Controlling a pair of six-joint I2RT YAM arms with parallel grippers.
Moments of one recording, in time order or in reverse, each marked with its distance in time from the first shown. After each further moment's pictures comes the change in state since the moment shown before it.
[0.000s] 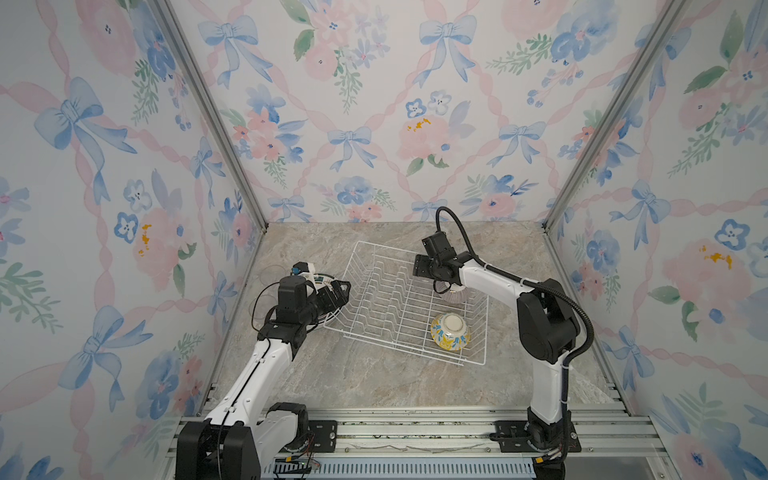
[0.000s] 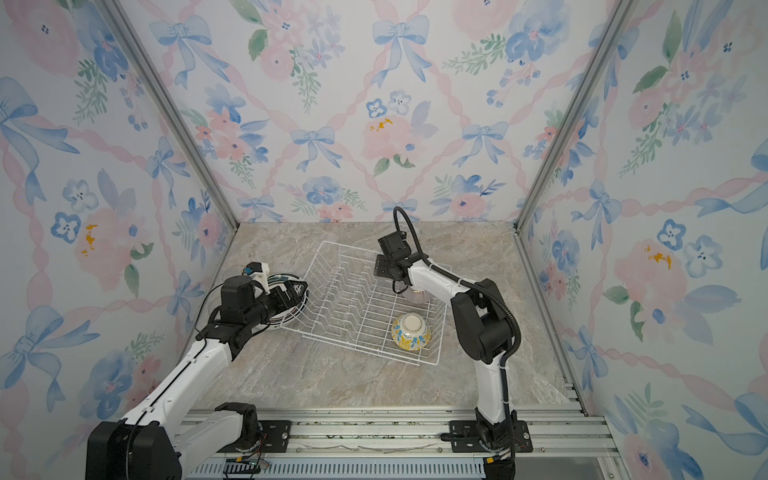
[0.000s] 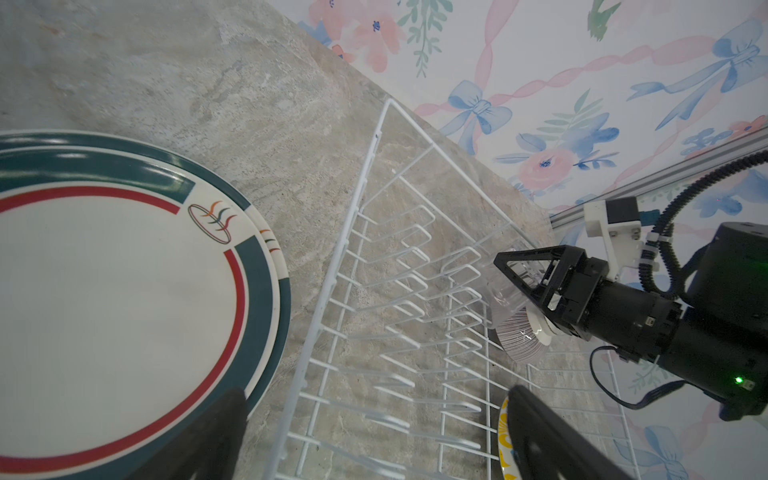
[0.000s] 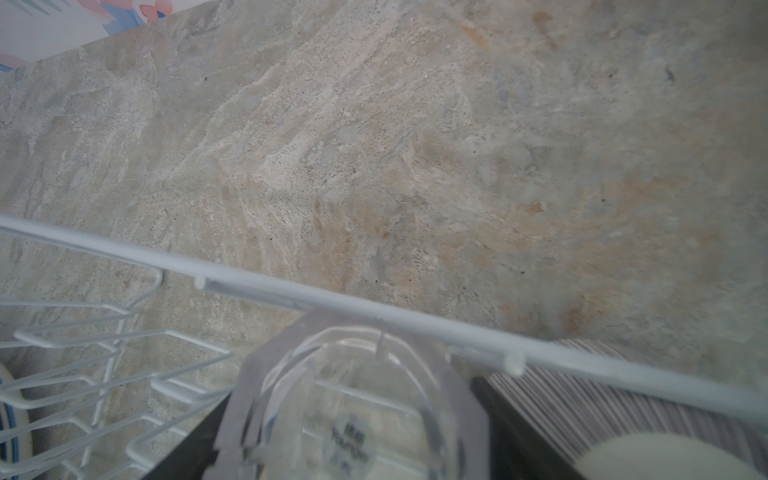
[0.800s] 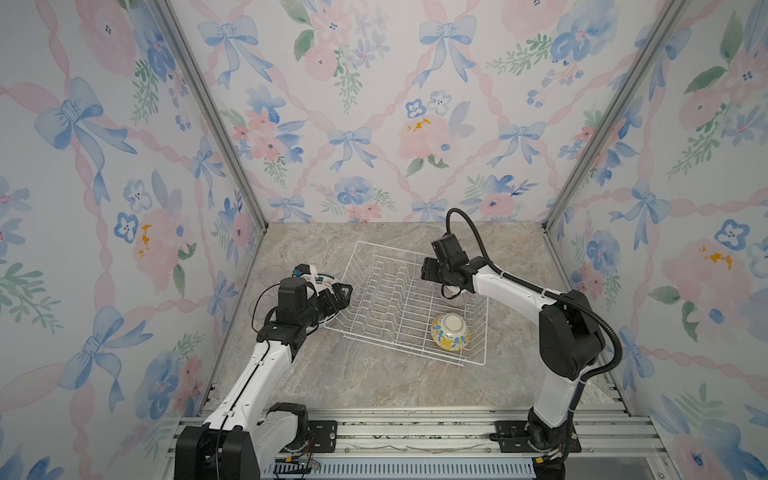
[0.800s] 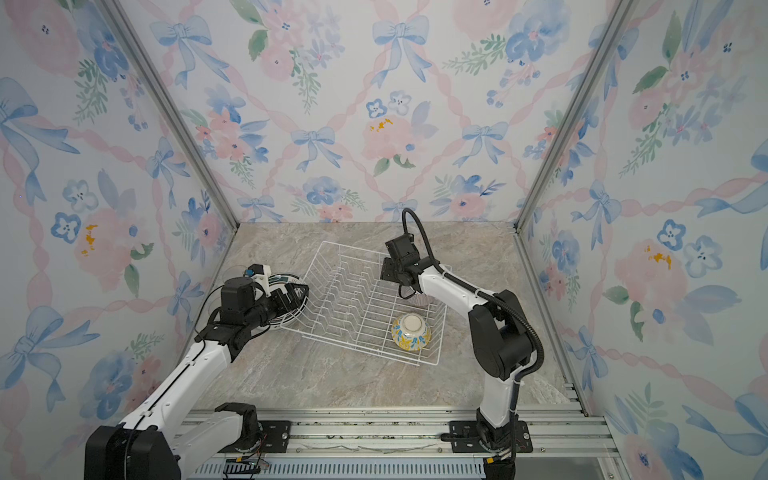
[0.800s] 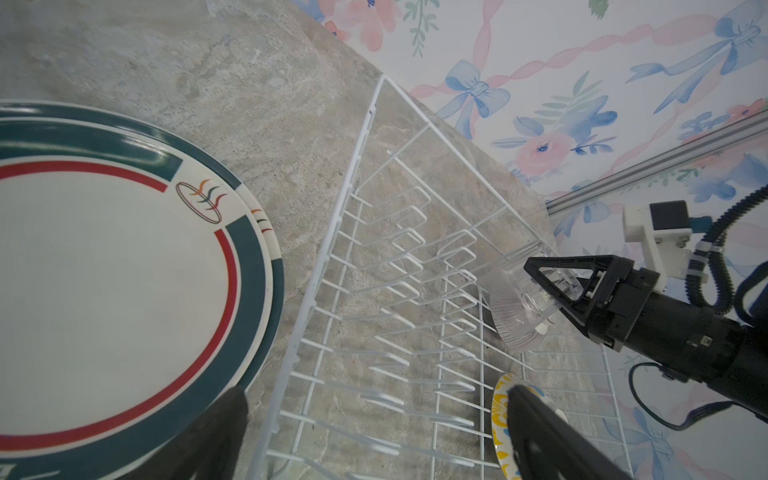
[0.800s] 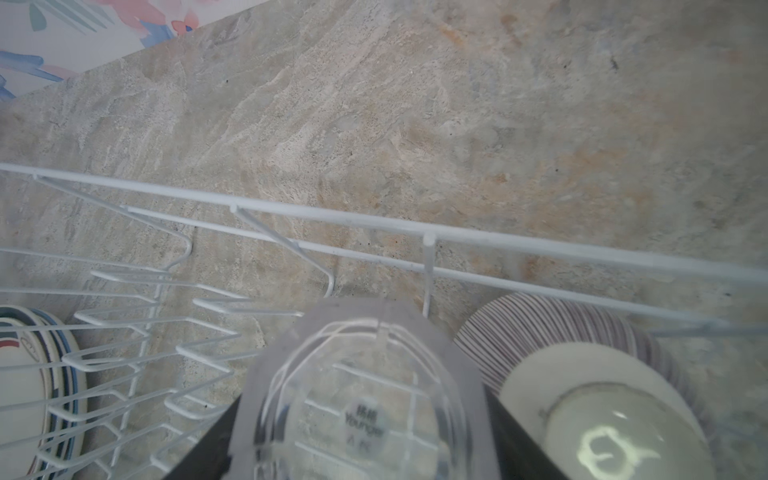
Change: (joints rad) left arm -0.013 -0.022 0.000 -0.045 0.042 0.000; right arm 0.001 -0.186 -0.157 0.008 -0.023 0.032
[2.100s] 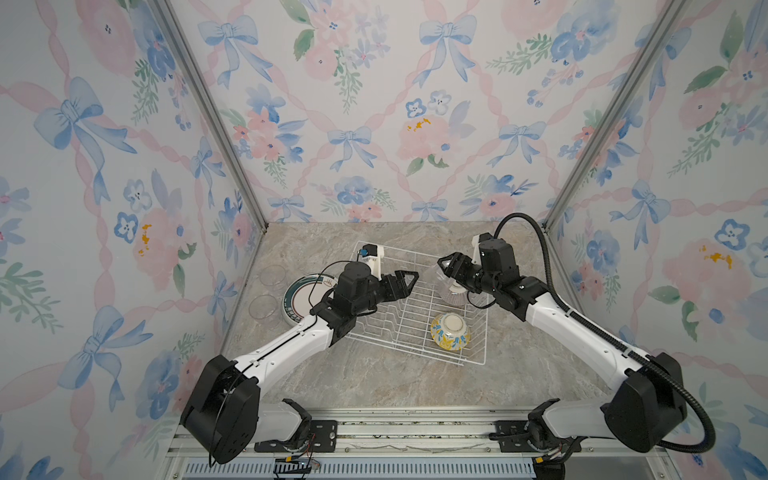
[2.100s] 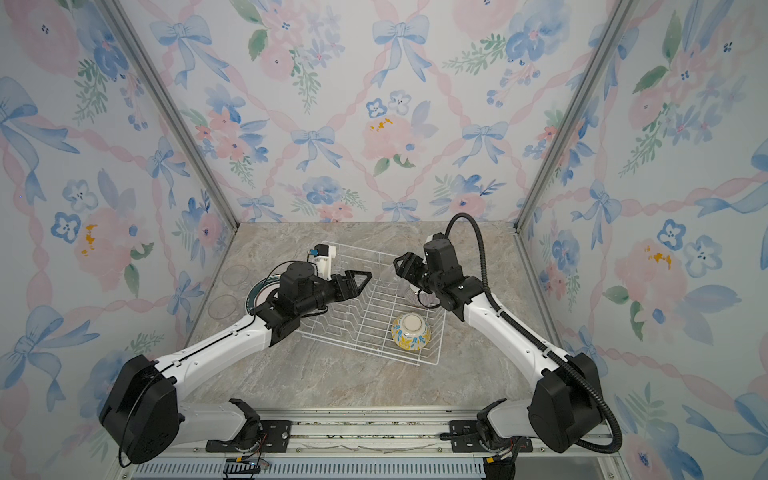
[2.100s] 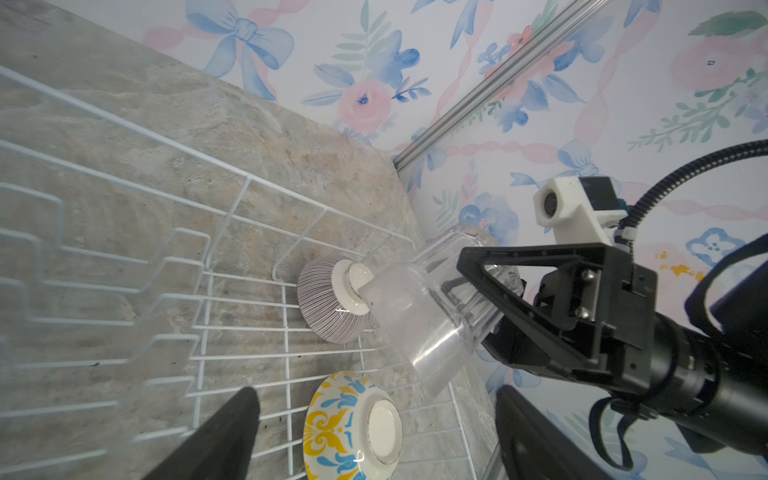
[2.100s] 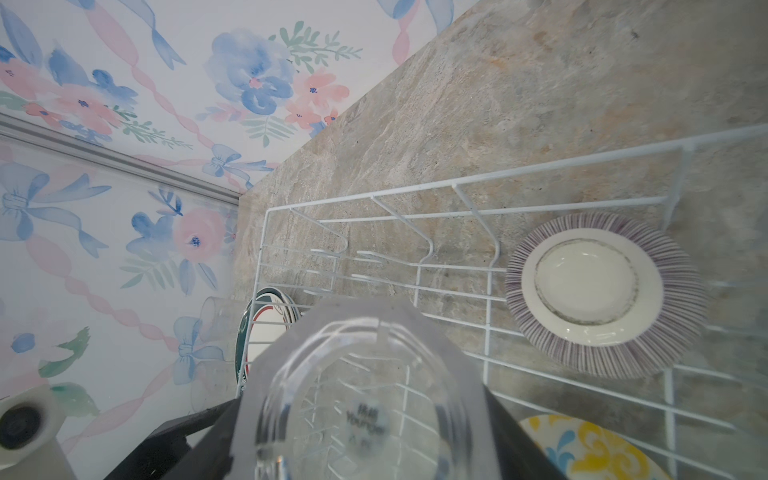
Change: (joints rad) left arm -0.504 0.319 0.245 0.354 -0.105 -0.173; right arm -0.079 -0.477 -0.304 0.145 -0.266 0.269
